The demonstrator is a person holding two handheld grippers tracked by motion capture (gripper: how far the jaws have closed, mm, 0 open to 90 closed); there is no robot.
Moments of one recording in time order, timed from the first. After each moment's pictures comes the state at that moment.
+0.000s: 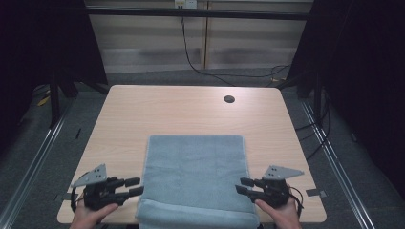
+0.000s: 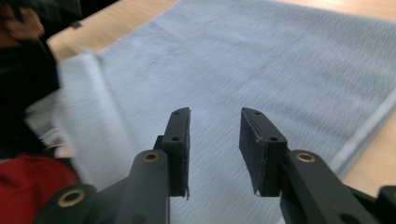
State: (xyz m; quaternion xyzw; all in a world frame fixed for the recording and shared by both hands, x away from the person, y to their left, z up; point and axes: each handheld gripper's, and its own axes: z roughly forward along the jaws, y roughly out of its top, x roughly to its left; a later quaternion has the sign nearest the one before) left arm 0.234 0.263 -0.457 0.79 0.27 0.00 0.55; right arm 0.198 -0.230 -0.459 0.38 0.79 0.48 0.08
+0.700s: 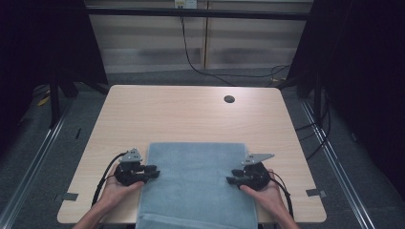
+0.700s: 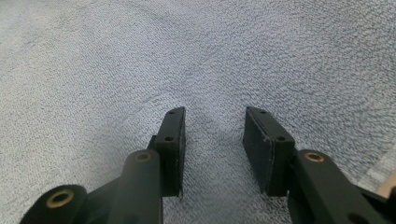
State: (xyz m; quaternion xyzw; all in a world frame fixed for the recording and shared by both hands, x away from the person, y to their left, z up) left arm 0.302 0.212 -0.503 0.86 0.30 0.03 0.42; right arm 0.256 -0.208 -0.497 0.39 0.84 0.38 0.07
